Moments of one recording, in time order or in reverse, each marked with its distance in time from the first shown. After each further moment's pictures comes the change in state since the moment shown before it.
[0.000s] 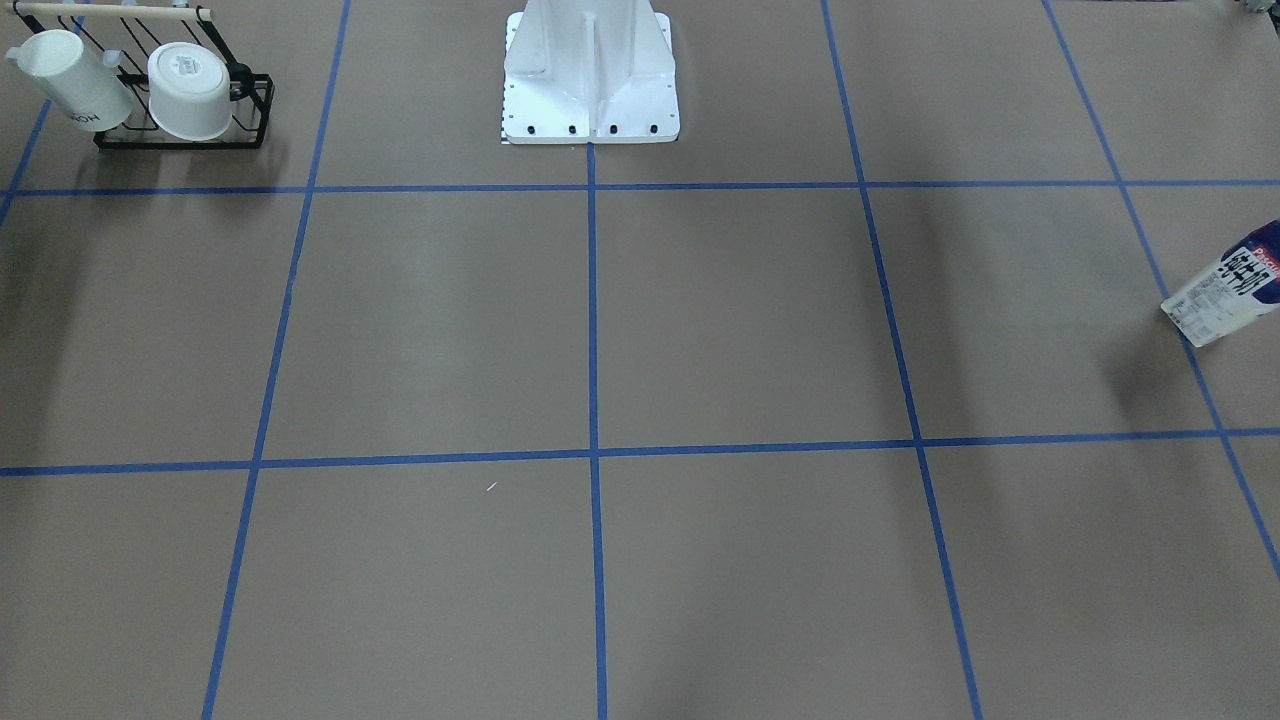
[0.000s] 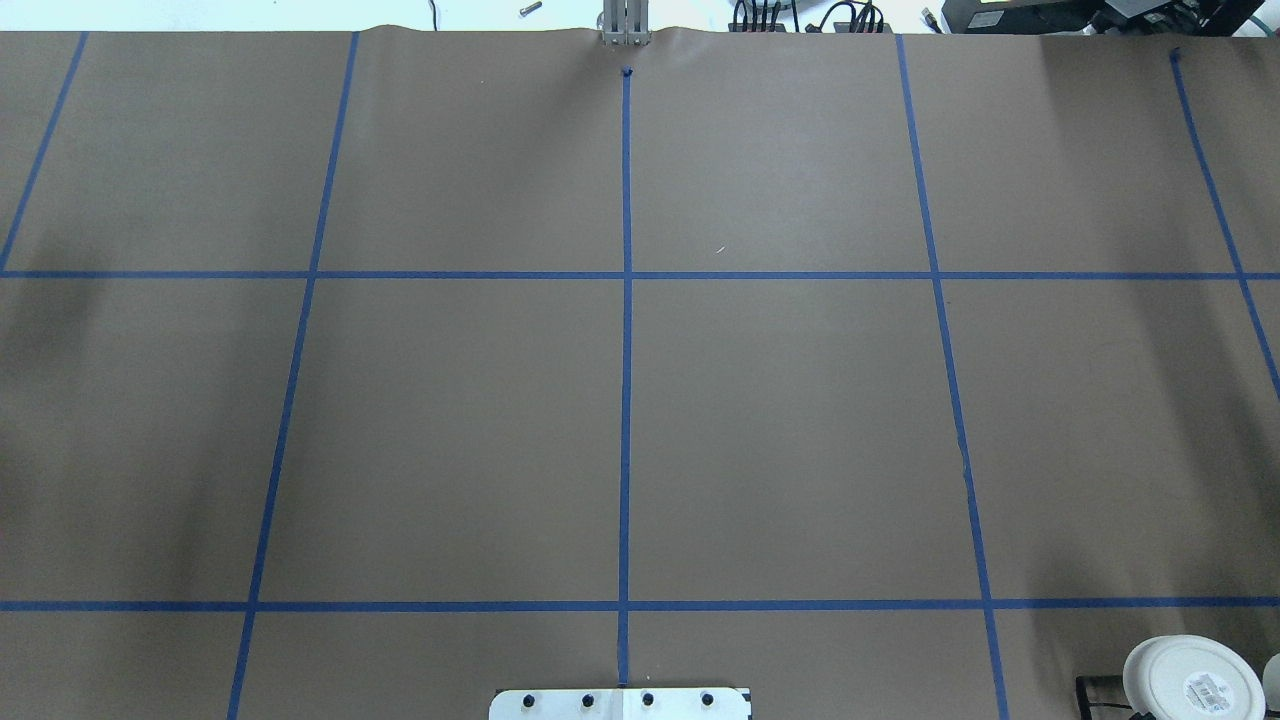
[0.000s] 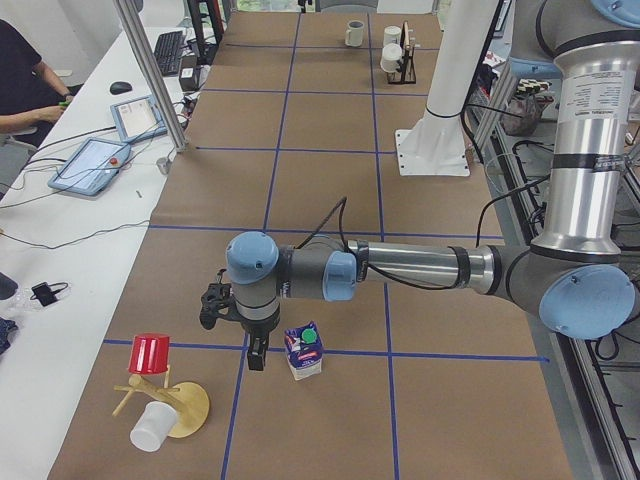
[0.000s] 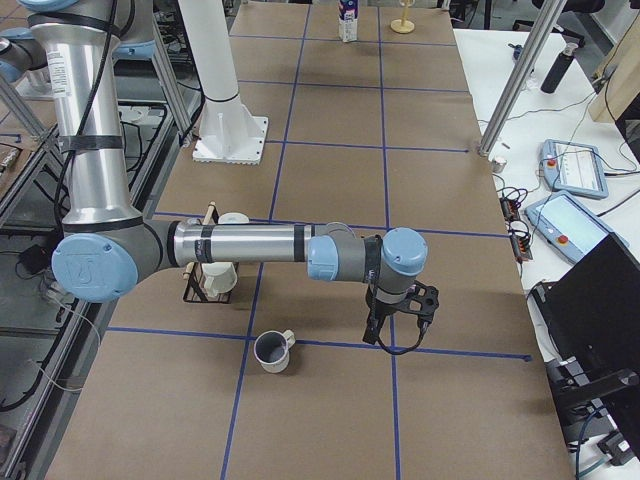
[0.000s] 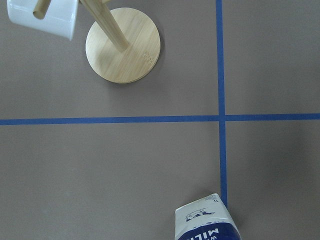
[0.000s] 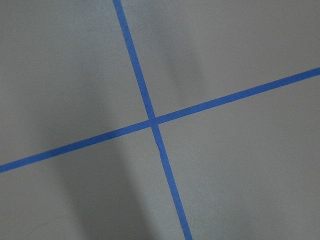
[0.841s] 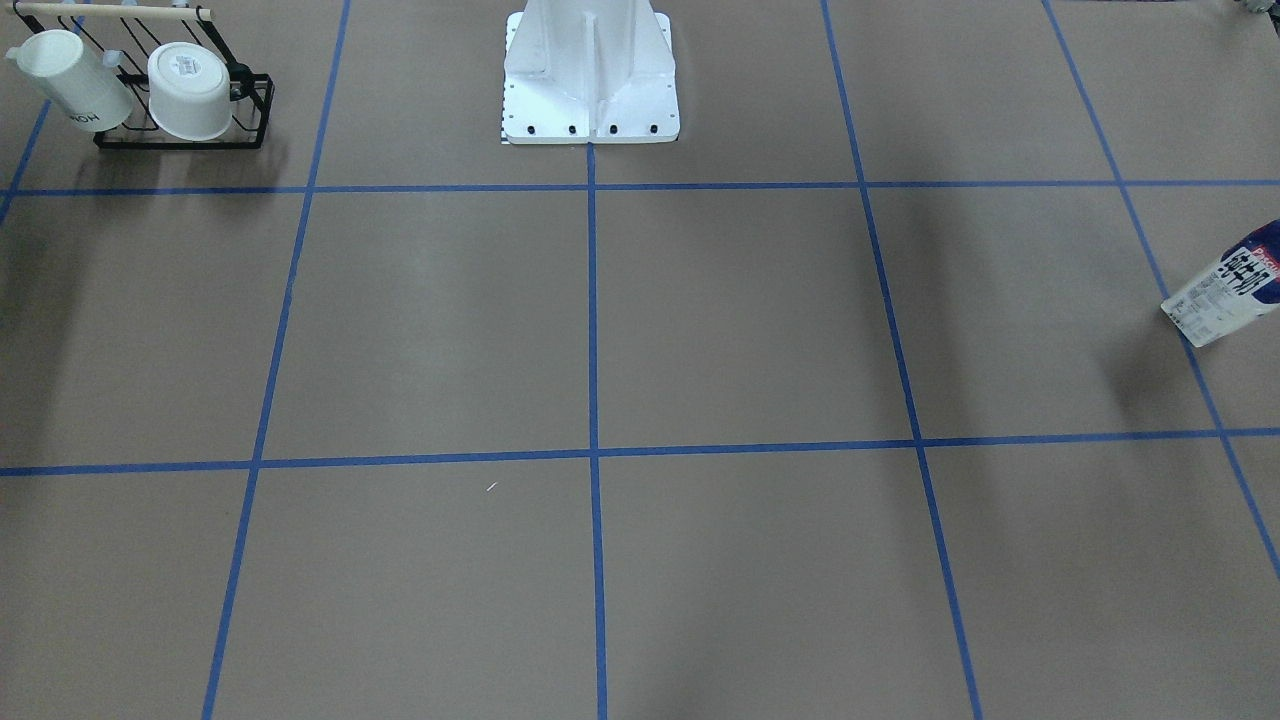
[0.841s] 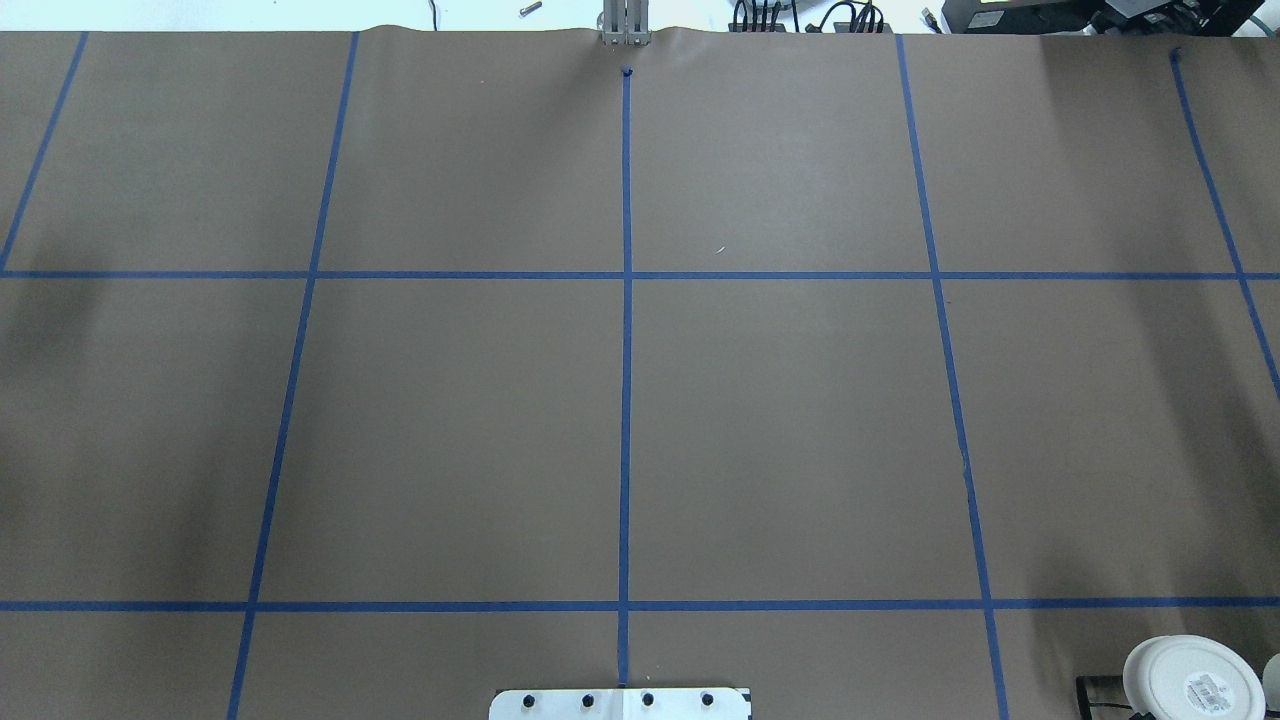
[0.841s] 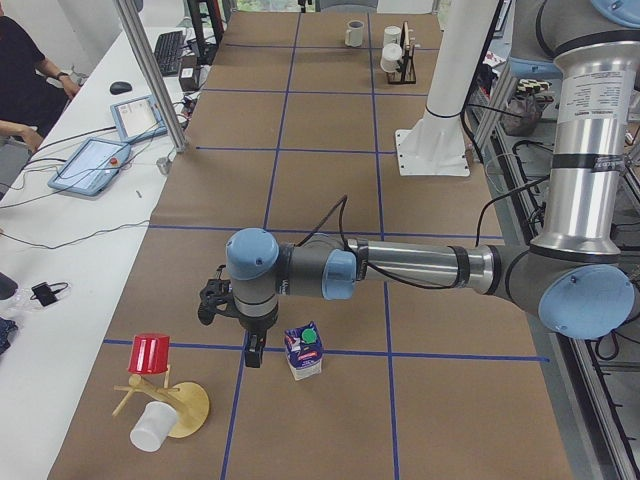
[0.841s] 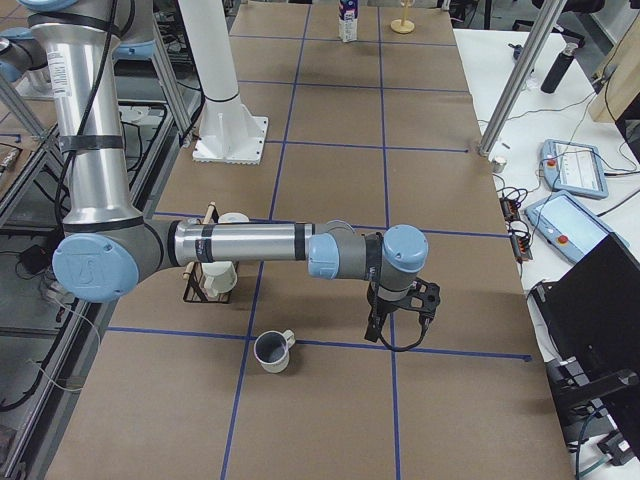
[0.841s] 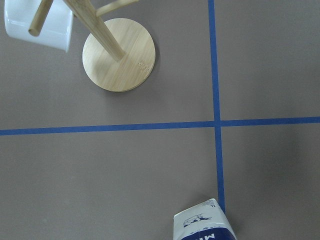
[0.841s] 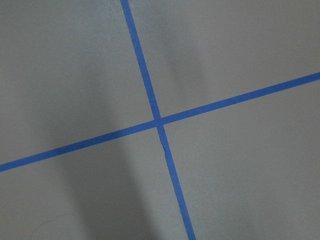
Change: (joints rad) left arm 0.000 -0.001 -0.005 -0.017 0.000 0.006; right arm 0.000 -0.004 0.013 0.000 0.005 -0.008
